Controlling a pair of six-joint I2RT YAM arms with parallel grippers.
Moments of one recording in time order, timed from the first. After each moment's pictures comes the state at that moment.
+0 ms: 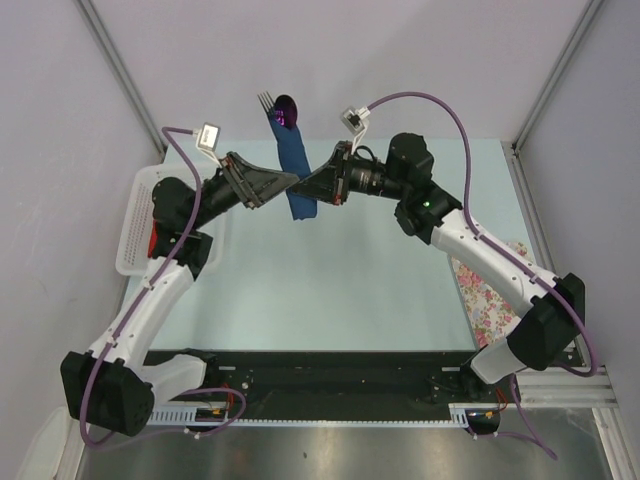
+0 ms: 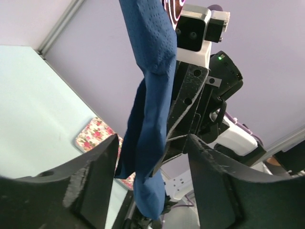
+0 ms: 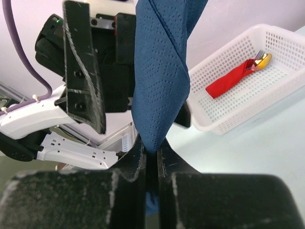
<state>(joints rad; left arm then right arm) -0.25 1.11 0.96 0.50 0.78 -1.09 0.68 1.50 1.44 0.16 -0.69 0.62</state>
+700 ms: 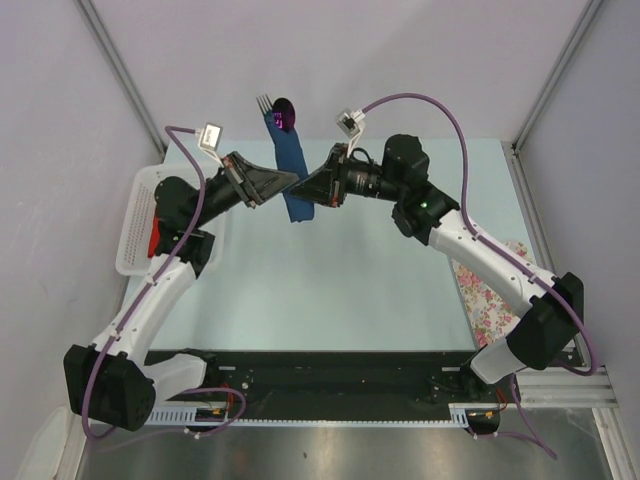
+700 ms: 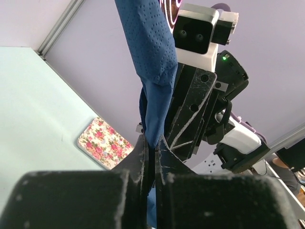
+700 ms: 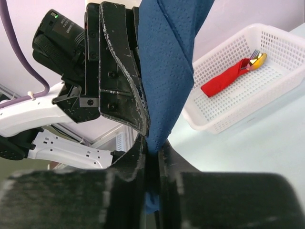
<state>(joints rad) -0.25 1.13 0.95 0.57 0.79 -1.11 0.70 1.51 1.45 0.14 -0.66 0.57</state>
